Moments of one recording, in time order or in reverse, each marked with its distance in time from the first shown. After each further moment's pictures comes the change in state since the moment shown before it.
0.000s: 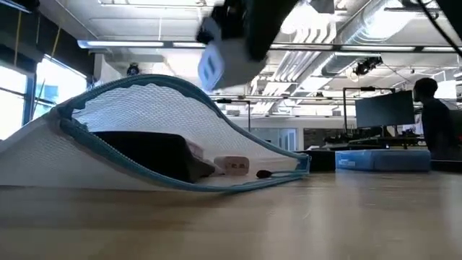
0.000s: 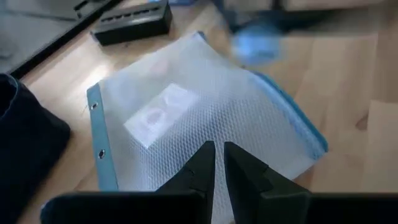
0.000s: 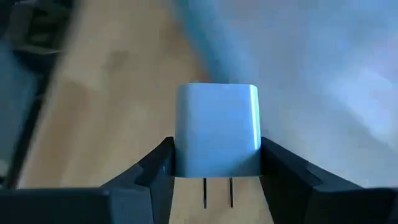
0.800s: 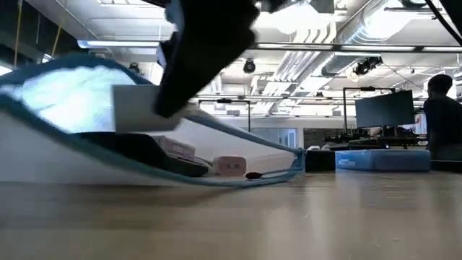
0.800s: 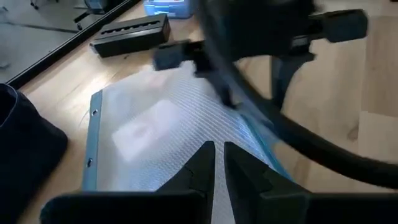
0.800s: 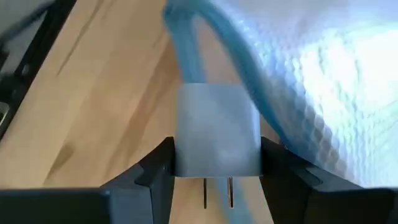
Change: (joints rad) left arm -0.007 0.000 0.000 0.008 -0.040 -0.007; right arm -0.015 -0.001 -0.240 0.540 0.073 0.075
